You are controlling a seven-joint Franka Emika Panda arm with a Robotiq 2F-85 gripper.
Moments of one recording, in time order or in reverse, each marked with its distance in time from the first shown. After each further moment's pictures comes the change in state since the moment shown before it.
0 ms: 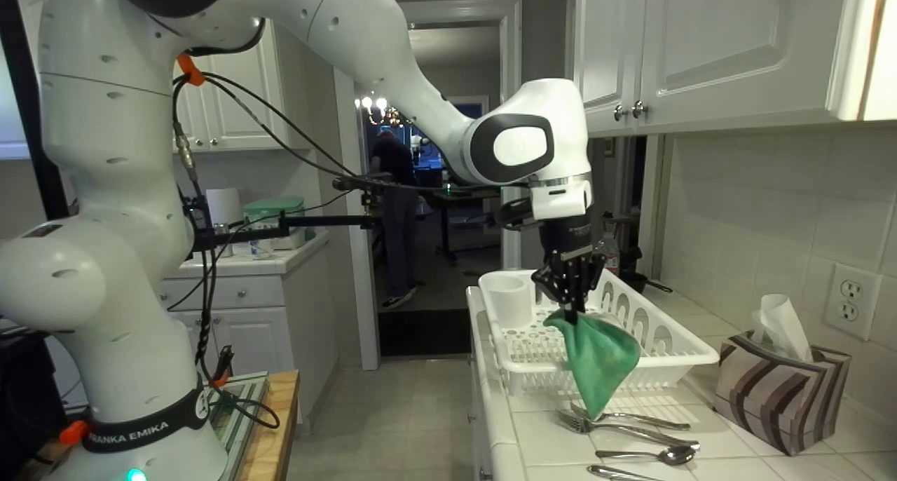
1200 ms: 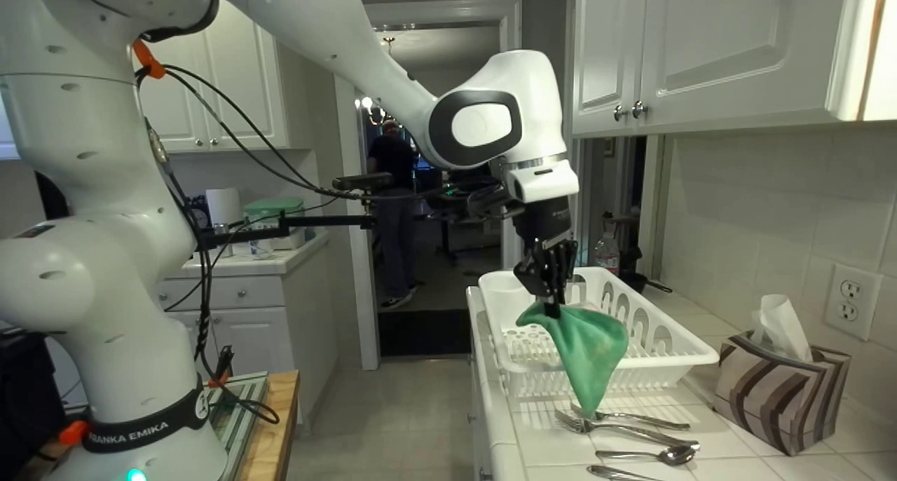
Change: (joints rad) arm -0.067 -0.177 0.019 -0.163 0.002 0.008 -0.350
